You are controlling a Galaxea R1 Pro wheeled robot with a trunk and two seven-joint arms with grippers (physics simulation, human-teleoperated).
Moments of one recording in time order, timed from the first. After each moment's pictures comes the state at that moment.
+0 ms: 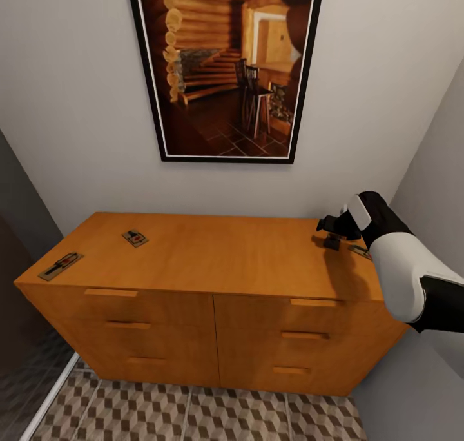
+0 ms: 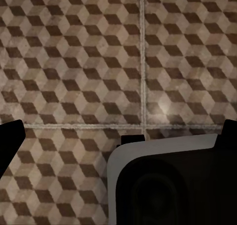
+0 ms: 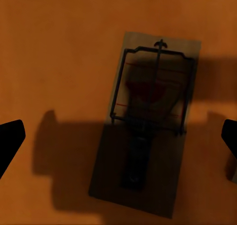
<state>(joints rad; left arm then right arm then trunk) -0.03 0.07 0.11 0.02 -0.13 -0.79 -0.03 -1.37 -0.13 -0.22 -0.44 -0.18 0.97 -0.24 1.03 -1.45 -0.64</state>
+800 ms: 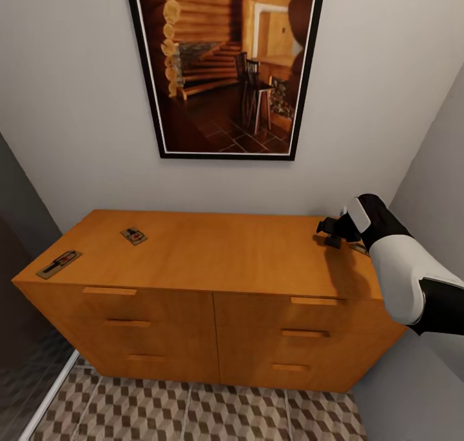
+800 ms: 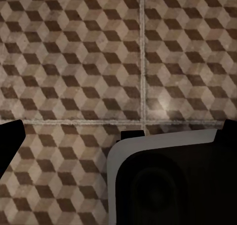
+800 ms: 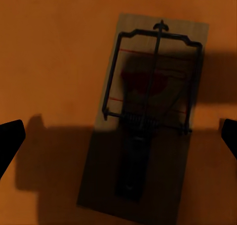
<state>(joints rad) -0.03 0.07 0.11 0.02 -0.13 -0.79 -0.03 -1.36 -0.13 -0.22 -0.44 -0.18 0.96 -0.24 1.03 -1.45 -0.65</state>
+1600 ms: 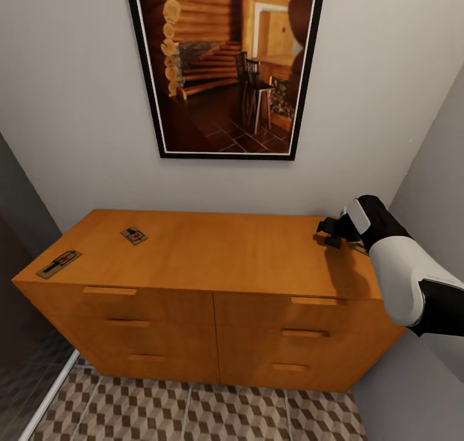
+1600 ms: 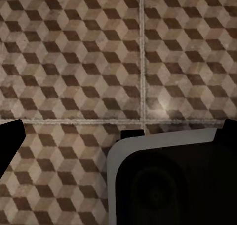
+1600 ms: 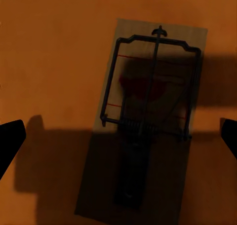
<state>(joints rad) -0.03 0.07 0.11 0.03 -0.13 -0.79 -0.03 -1.35 -0.13 -0.22 -0.44 -0.18 0.93 -0.24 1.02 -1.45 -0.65</state>
